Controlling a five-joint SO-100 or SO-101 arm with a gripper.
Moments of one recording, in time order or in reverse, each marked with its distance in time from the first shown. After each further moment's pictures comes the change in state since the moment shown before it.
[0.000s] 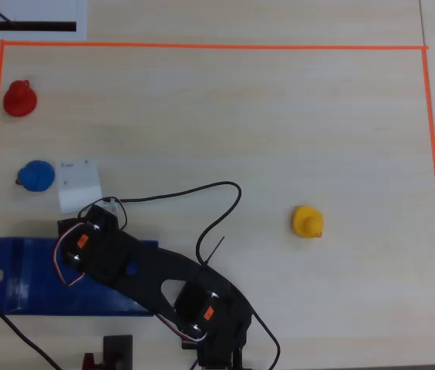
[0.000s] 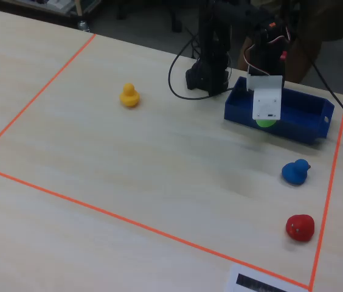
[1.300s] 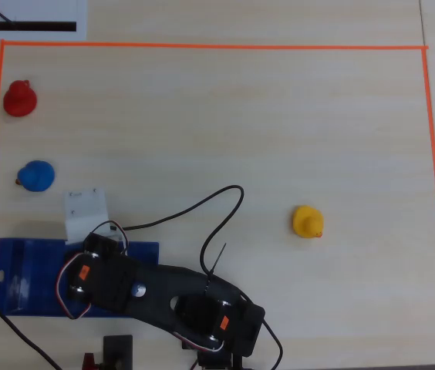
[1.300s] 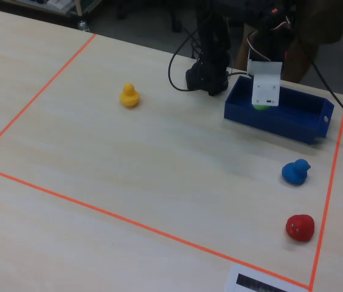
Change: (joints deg) arm -8.9 8.3 3.9 9.7 8.9
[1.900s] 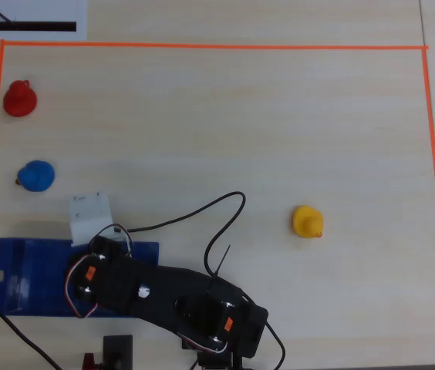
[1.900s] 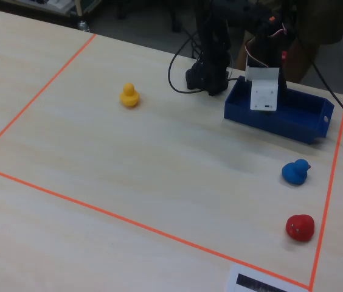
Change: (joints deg) arm 1.6 2.1 6.3 -5.7 -1.3
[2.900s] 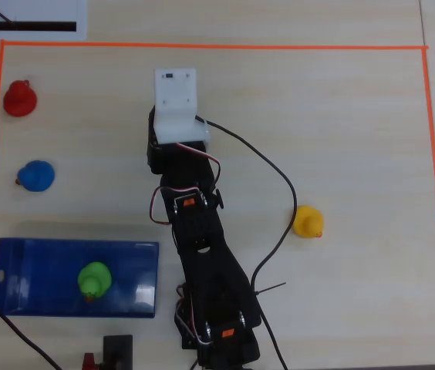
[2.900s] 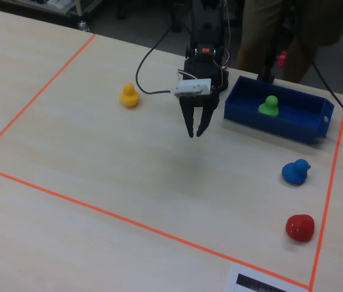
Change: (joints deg) arm 52.6 4.8 23.0 -79.5 -42.0
